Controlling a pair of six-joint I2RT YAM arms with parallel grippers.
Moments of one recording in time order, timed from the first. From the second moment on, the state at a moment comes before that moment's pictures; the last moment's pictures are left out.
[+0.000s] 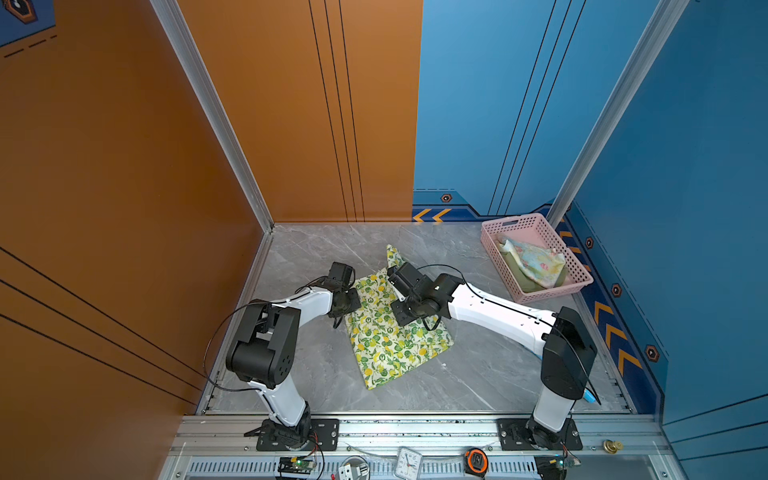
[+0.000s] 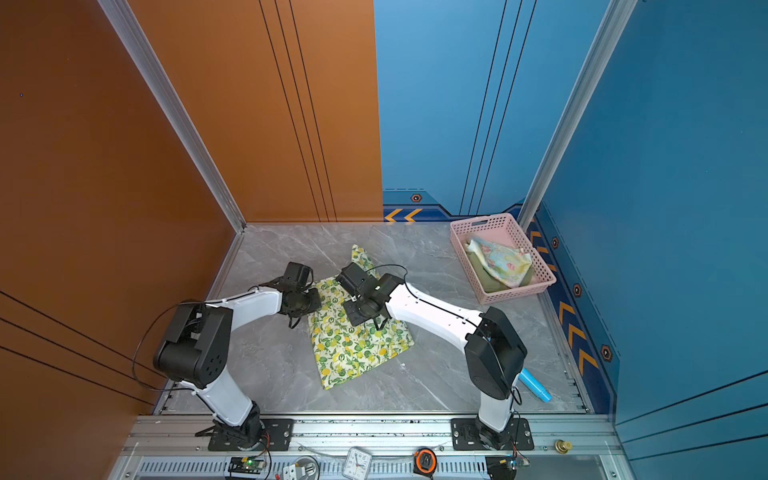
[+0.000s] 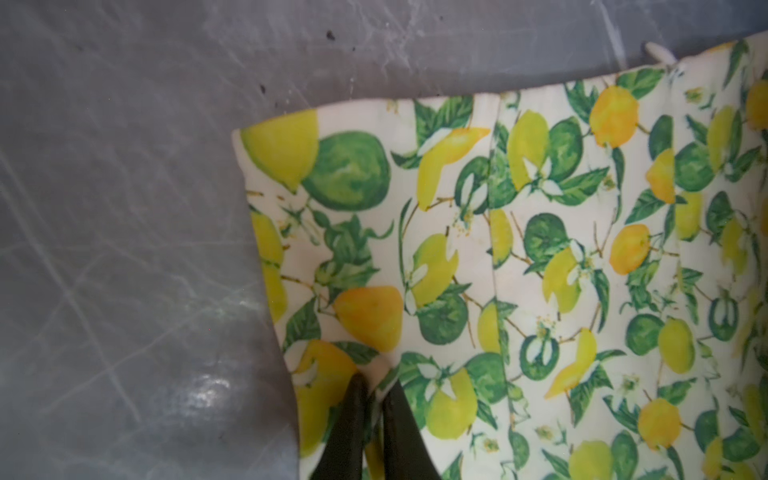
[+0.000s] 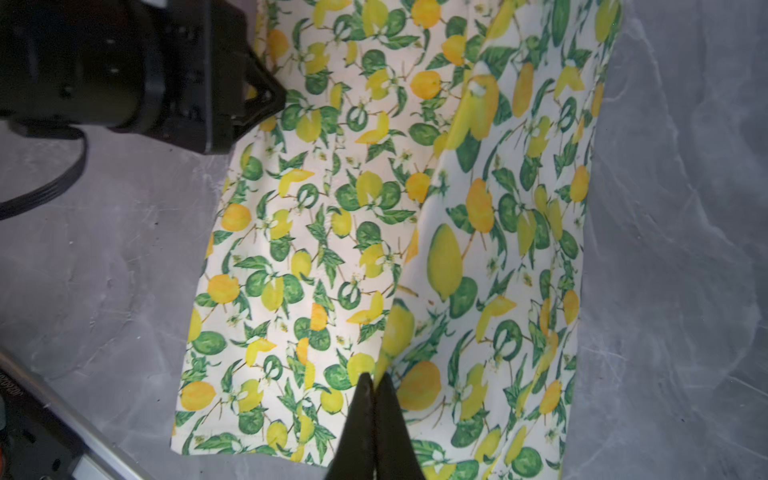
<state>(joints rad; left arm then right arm) -0.25 1.72 0.93 -0.31 0.00 -0.57 0.96 1.80 1.52 -0.78 0.07 0.36</state>
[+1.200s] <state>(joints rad) -0.26 1.49 0.69 -0.28 0.00 -0.59 0.75 2.20 1.72 -0.73 -0.01 0.39</state>
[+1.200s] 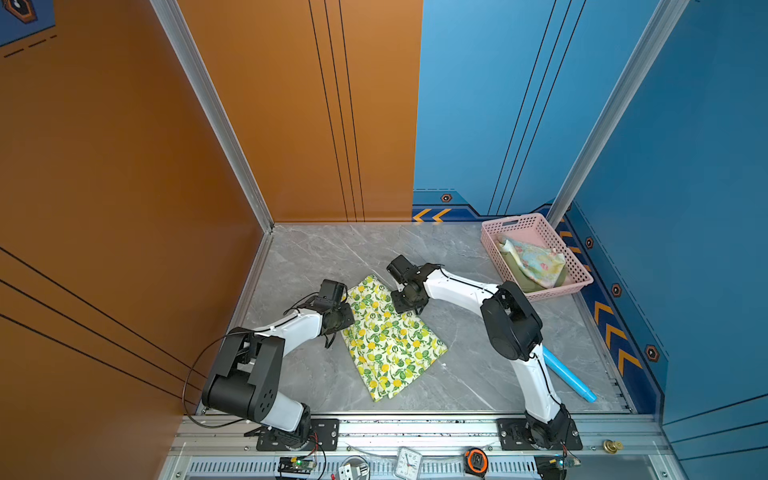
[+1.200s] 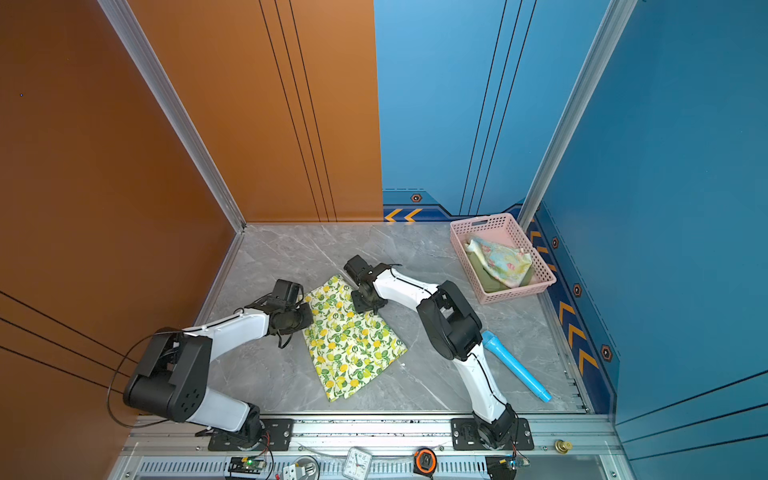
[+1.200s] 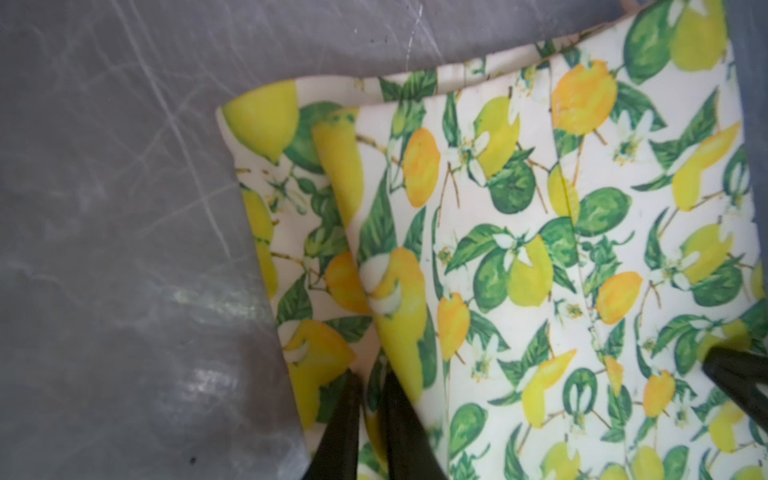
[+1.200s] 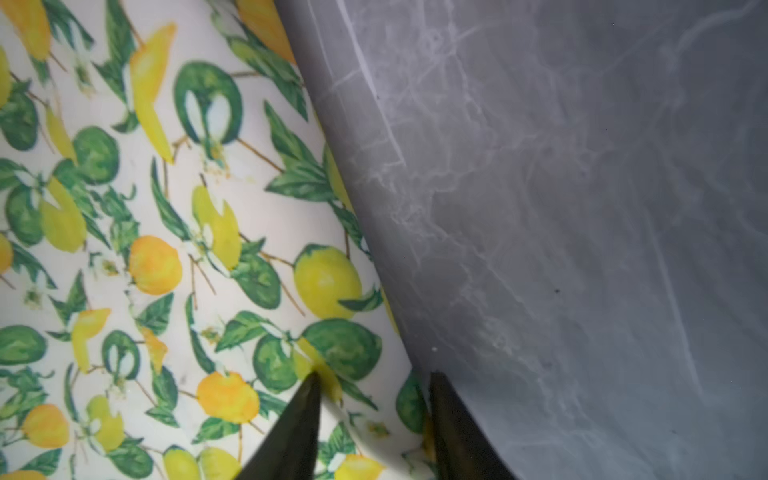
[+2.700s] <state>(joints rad) -0.19 1.36 0.84 -0.46 -0.04 -0.56 0.50 1.87 1.24 -0.43 -0.05 0.67</state>
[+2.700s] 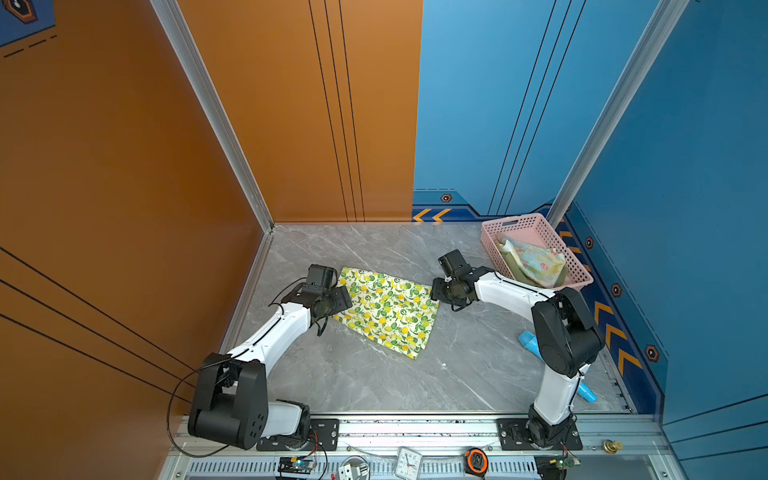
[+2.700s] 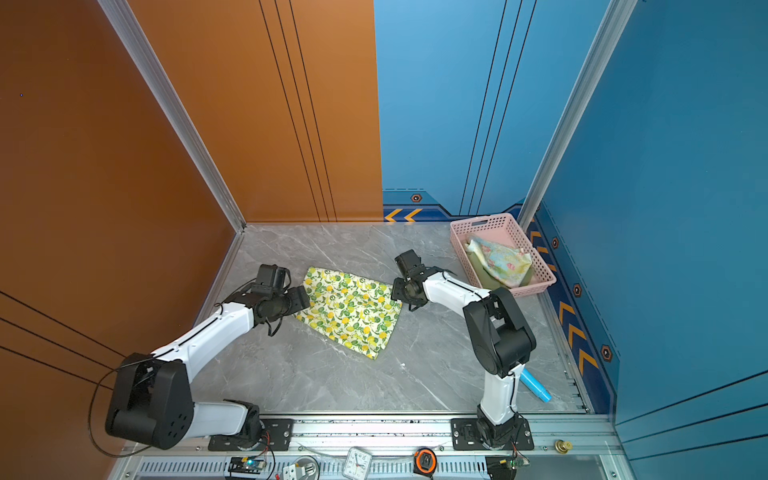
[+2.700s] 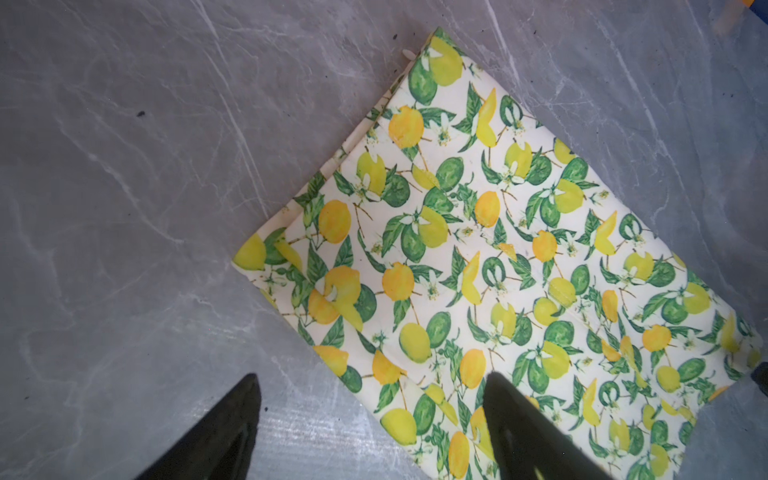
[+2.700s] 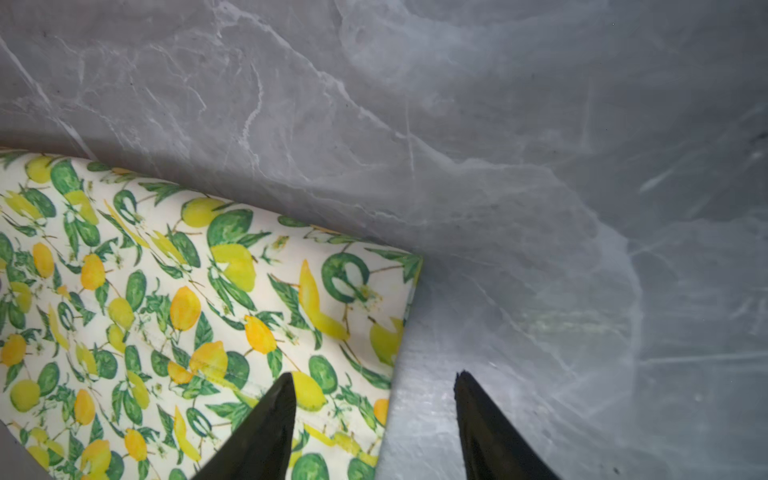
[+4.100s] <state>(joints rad) -0.33 1.65 0.91 -0.40 -0.01 -0.54 0.42 1.80 1.20 -0.39 -0.04 0.60</state>
